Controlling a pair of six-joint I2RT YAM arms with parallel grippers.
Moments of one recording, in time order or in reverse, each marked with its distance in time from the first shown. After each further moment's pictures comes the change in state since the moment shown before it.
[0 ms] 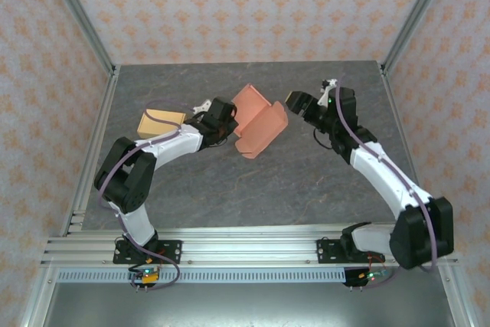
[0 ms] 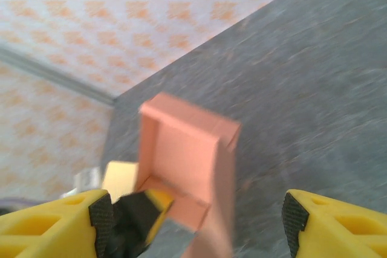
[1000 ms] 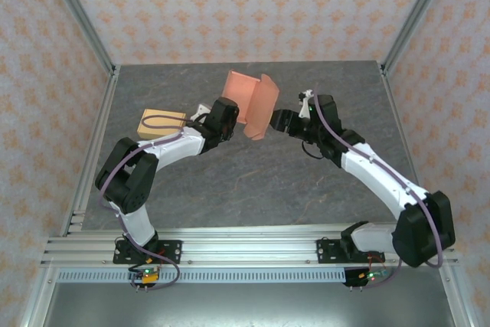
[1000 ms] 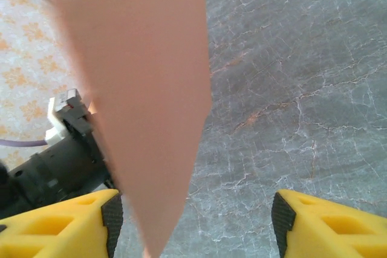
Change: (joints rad) left arm -0.018 0.004 -0.025 0.142 -0.083 -0.395; right arm 0.125 0.019 -0.003 -0.122 -0.010 -0.093
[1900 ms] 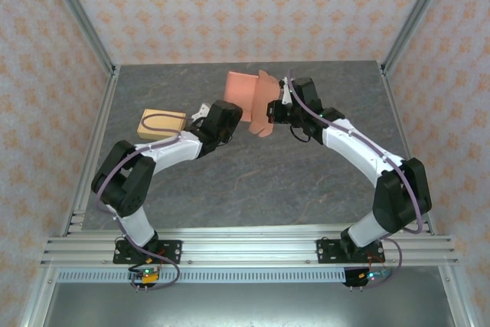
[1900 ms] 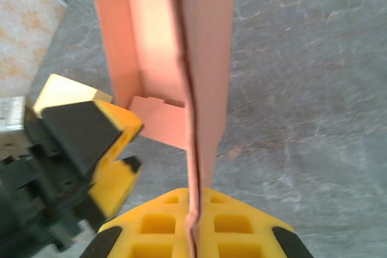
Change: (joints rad) left arm 0.000 -0.061 -0.079 0.087 0.085 0.177; right arm 0.033 0.284 0.287 -0.109 0.088 -0.234
